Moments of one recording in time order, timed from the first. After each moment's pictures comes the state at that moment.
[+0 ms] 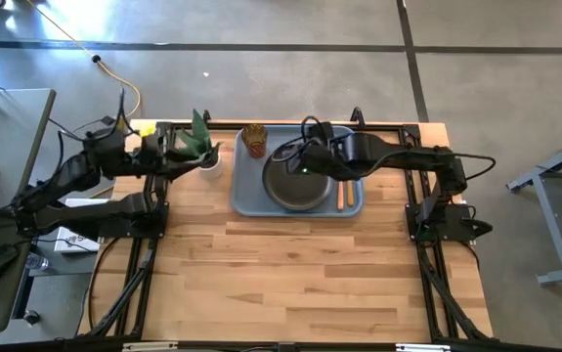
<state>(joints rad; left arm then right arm) 0.38 0.50 0.85 -0.52 0.20 -0.11 0.00 1.82 2.02 -1.30 0.68 1.14</state>
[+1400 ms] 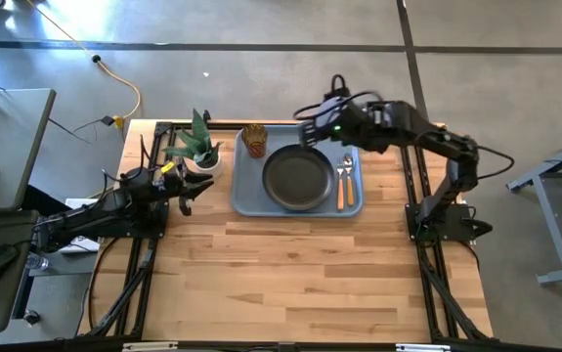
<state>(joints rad) 0.38 0.01 0.03 -0.01 0.11 -0.20 -0.11 1.72 2.18 -1.25 0.60 0.81</state>
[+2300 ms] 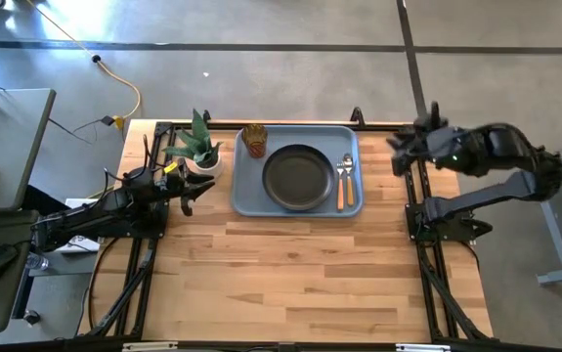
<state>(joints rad) 0.38 0.05 0.03 -0.01 0.11 -0.21 0.02 0.94 1.46 -1.25 0.68 0.61</state>
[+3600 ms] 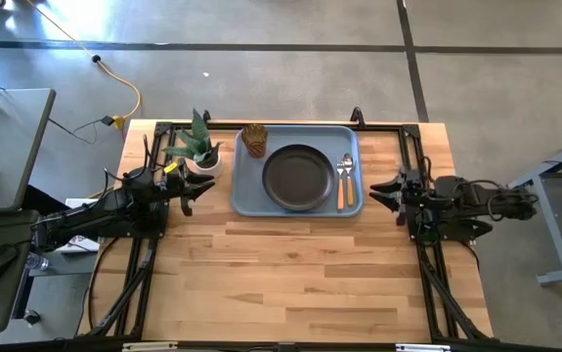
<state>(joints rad) 0.38 0.05 0.03 -0.01 0.11 -0.21 0.08 0.02 0.25 -0.35 0.27 0.39</state>
